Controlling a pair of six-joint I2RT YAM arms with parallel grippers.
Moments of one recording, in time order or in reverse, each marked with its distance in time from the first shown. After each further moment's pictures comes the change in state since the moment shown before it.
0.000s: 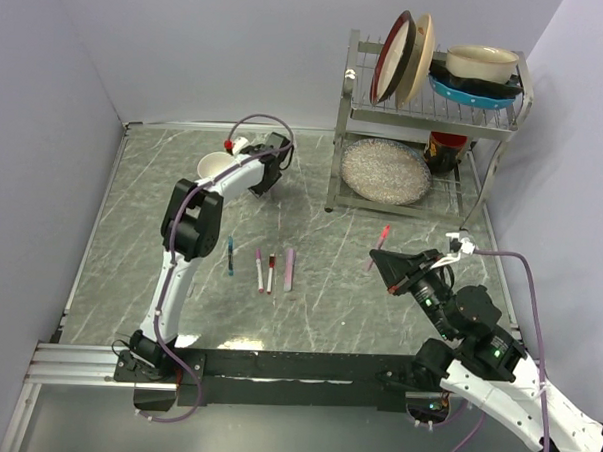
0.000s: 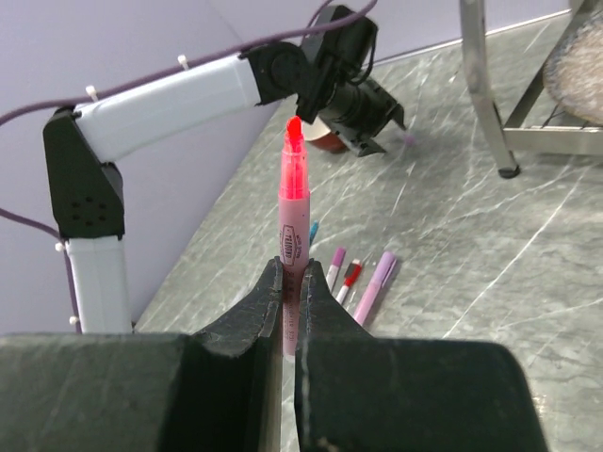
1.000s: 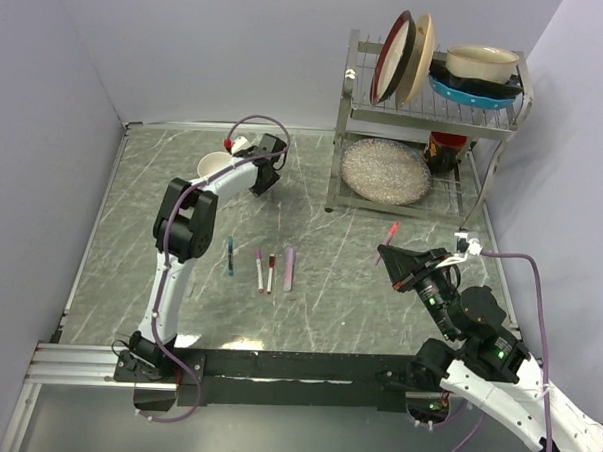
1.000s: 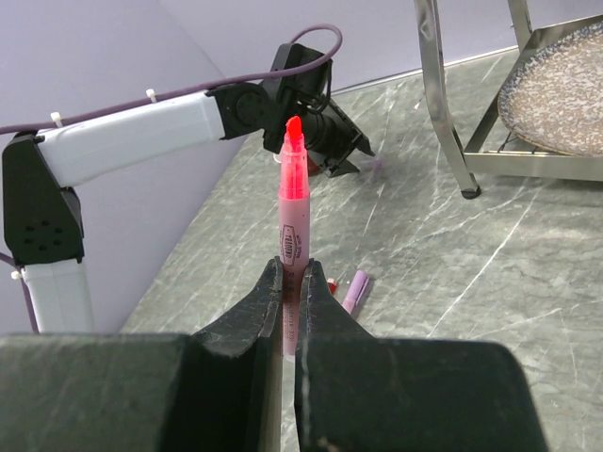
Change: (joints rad) left arm 0.019 -0.057 -0.128 0.153 0.084 0.127; right arm 0.000 -0.006 0.025 -0.014 0.082 -0.049
